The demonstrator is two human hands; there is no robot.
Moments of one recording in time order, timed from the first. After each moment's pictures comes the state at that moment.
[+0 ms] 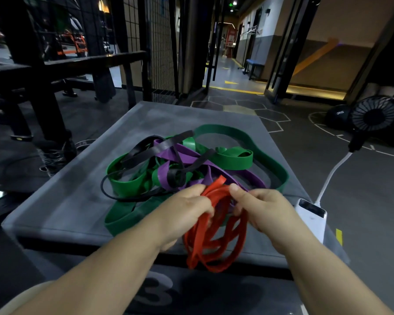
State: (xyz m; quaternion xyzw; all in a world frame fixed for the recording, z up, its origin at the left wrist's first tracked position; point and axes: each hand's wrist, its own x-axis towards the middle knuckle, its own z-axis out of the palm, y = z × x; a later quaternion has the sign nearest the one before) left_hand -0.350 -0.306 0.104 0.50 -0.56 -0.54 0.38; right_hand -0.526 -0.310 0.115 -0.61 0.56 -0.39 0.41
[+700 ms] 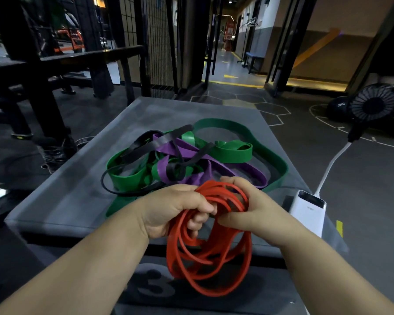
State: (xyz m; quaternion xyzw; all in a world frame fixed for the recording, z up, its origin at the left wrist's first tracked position) left_hand -0.329 -0.307 0.111 0.35 -0.53 -0.73 0.26; right_hand -0.529 -0.311 0.103 -0.70 0.42 -0.32 0.48
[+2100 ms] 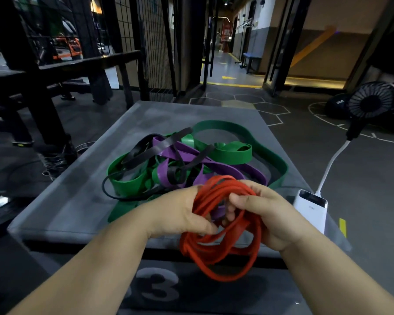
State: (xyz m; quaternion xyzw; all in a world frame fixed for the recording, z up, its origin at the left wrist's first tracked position) left_hand -0.328 -0.317 0.102 0.41 -0.71 -0.53 0.23; right_hand -0.528 -0.305 0.107 -0.51 0.32 -0.42 0.68
